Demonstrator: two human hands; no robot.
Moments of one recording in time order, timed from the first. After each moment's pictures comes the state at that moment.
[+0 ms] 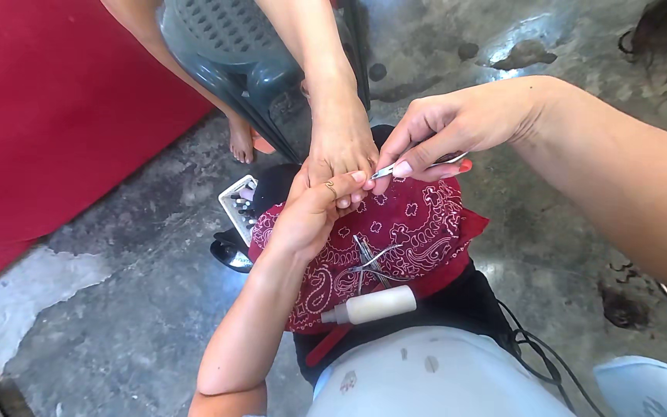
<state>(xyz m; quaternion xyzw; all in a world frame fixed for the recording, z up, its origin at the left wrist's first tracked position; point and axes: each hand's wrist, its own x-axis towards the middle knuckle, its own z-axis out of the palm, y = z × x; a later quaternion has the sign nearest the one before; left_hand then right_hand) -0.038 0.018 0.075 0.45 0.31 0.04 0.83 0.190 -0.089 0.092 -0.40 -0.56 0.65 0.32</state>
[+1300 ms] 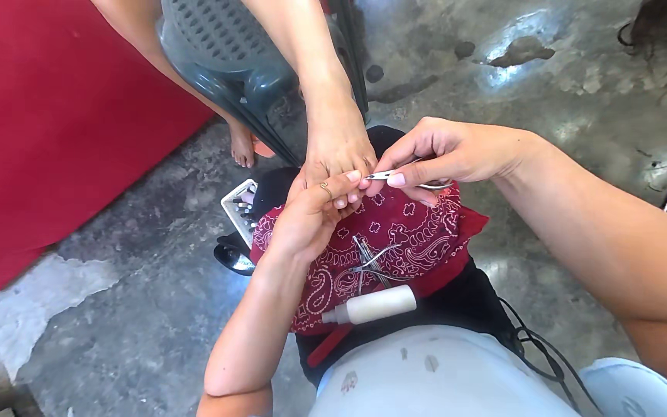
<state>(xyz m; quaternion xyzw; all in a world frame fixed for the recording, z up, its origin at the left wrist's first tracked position) -0.039 0.014 0.075 0.44 0.30 0.05 0.85 0.171 -0.115 0.061 -0.37 -0.54 0.59 0.47</state>
